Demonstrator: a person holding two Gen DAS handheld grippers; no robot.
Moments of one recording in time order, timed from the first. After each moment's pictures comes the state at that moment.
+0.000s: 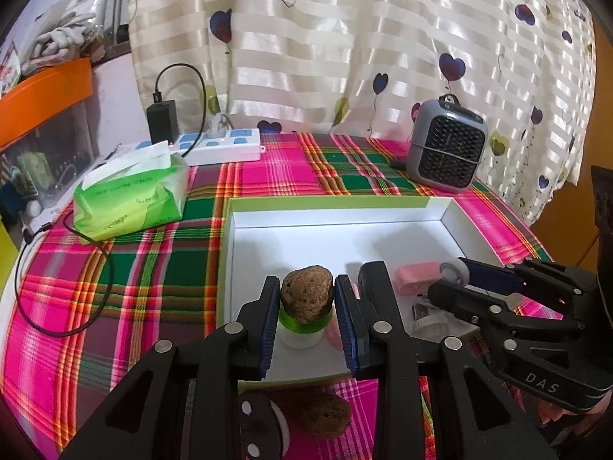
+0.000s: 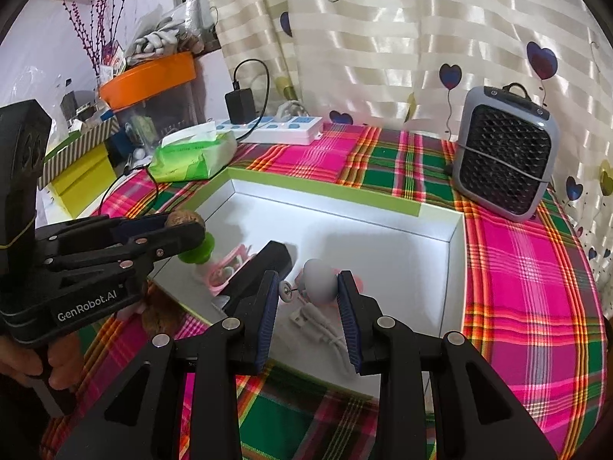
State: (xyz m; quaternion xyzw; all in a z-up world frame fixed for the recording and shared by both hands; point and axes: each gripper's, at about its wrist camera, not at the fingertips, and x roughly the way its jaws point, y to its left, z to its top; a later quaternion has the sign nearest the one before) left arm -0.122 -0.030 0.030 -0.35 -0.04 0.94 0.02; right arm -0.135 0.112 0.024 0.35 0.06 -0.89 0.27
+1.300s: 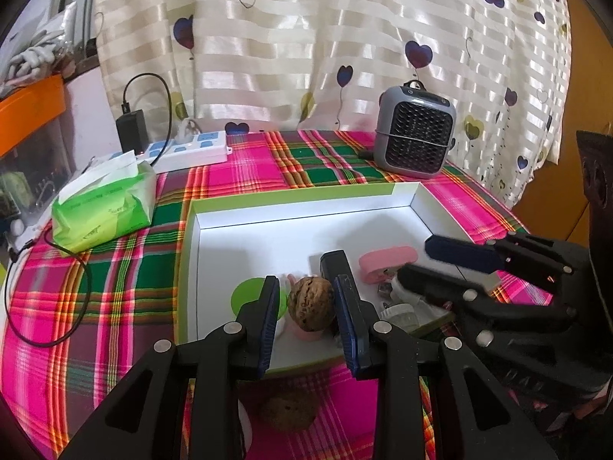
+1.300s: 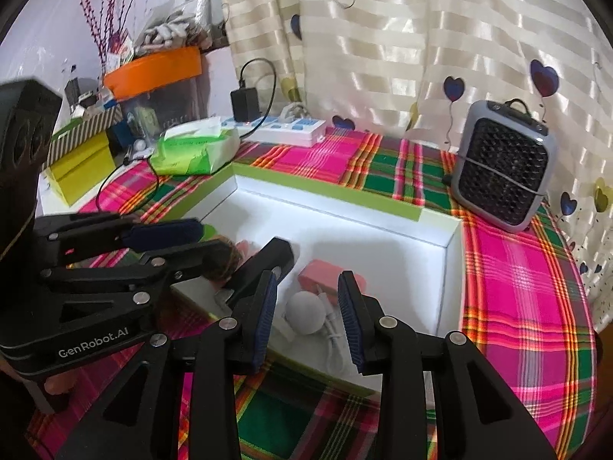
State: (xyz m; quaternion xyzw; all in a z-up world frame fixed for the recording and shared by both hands) left arm -0.116 -0.011 0.032 -0.35 -0.02 0.93 0.06; right arm -0.126 0.113 0.032 0.33 0.08 -0.91 0.26
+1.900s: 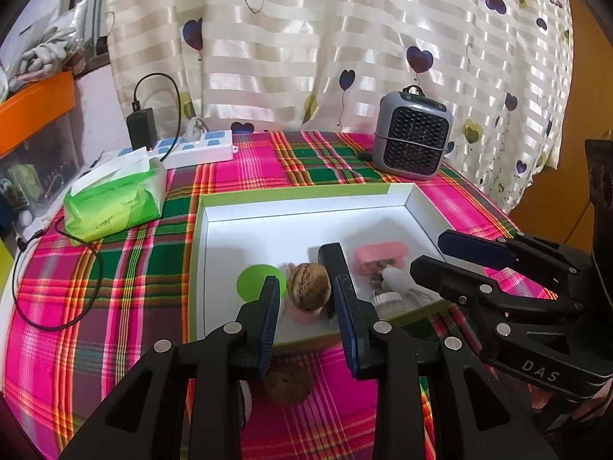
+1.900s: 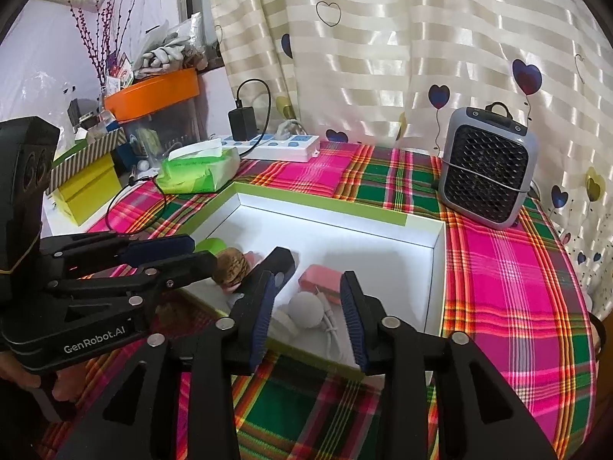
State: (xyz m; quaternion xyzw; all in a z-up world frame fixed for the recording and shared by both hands) left arm -0.097 -0.010 0.041 -0.35 -0.03 0.93 0.06; right arm -0.109 0.121 0.044 0.32 0.05 -0.91 0.26
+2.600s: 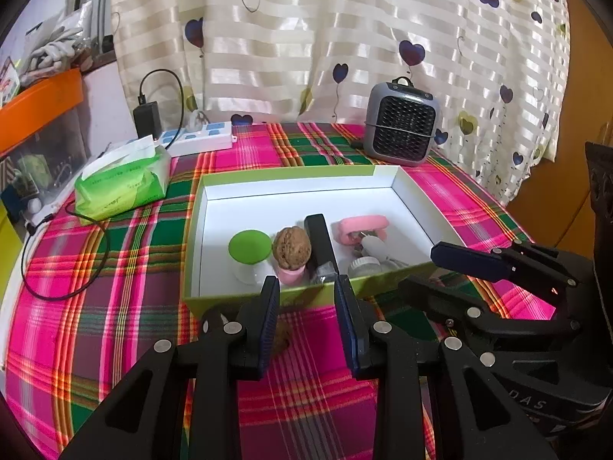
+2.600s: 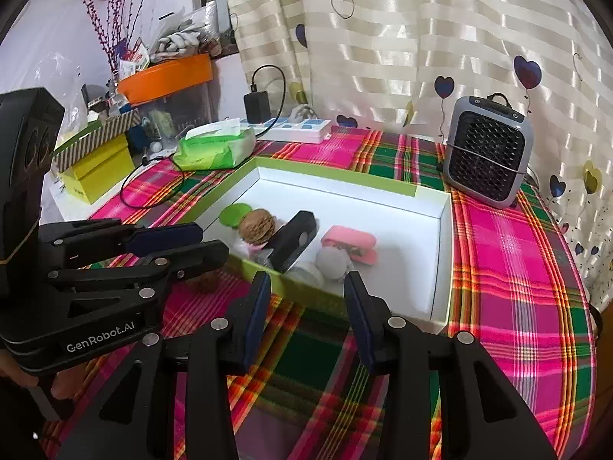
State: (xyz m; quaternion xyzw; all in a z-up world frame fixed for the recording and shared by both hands) left arm -0.066 0.000 0.041 -0.36 -0.03 0.93 0.05; right arm -0.075 0.120 0.039 0.34 0.07 -0.90 0.26
